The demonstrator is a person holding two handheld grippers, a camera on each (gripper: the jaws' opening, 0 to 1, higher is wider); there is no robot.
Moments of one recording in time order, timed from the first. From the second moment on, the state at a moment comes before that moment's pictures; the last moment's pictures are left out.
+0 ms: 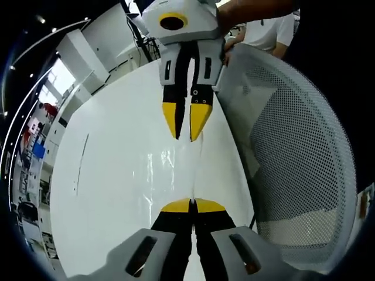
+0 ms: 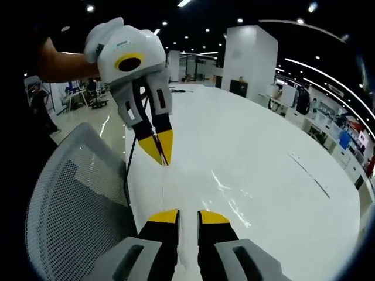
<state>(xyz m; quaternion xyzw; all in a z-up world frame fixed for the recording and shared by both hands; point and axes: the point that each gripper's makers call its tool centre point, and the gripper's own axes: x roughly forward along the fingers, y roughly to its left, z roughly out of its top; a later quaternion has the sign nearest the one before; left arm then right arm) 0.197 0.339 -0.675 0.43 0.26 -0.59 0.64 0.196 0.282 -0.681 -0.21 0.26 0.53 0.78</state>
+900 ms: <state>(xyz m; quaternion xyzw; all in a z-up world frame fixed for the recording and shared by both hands) 0.201 0.324 -0.644 0.36 0.23 -0.59 0.69 0.209 0.280 -0.685 -0.24 0.25 0.52 0.78</state>
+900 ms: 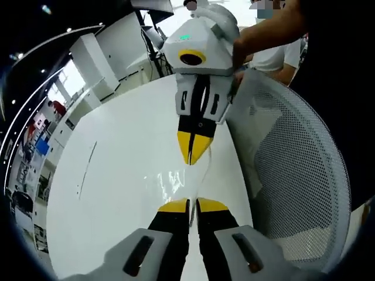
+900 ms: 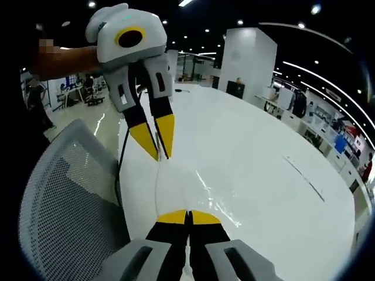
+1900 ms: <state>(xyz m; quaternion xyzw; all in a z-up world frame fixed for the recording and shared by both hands) 0.188 0.290 -0.644 0.43 0.18 -0.62 0.63 0.215 0.280 -0.682 -0.24 0.28 0.50 0.78</state>
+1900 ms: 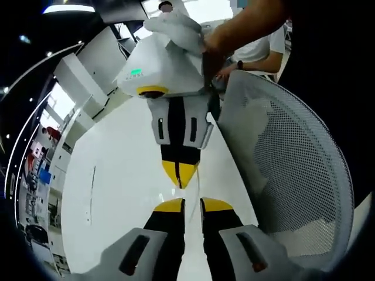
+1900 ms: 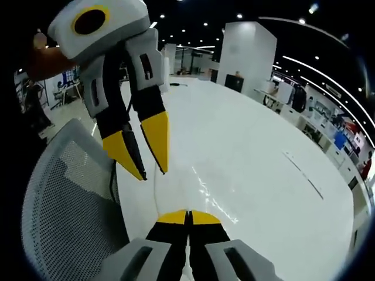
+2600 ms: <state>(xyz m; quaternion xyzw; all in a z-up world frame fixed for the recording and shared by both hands) 0.191 0.292 -0.666 0.46 0.17 -0.61 0.63 0.220 0.285 -0.664 -0.22 0.28 0.49 0.80</state>
